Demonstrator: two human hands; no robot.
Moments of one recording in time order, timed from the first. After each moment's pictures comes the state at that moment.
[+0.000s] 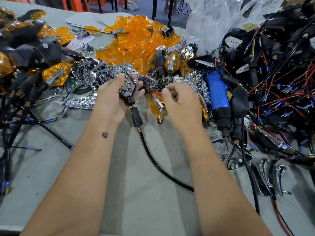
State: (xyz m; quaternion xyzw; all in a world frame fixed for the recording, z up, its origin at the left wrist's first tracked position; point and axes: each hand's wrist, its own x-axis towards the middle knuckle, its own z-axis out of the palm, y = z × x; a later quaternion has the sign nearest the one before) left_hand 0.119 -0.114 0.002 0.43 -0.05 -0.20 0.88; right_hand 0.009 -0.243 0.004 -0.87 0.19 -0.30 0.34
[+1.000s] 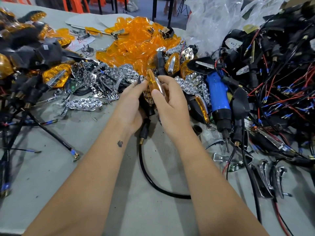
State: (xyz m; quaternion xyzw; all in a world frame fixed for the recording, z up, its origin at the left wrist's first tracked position) left_hand 0.081 -0.136 0.009 0.46 -0.11 -0.27 0.84; right_hand 0.011 -0.216 0.007 -0.79 0.12 -0.30 0.52
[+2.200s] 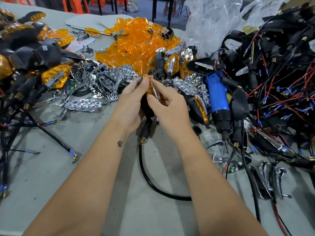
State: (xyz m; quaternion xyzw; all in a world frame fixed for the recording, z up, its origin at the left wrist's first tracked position) left_hand 0.087 -0.135 0.007 0.47 -0.16 -0.25 0.83; right_hand 0.012 -0.220 0.009 -0.79 0.12 -0.27 0.54
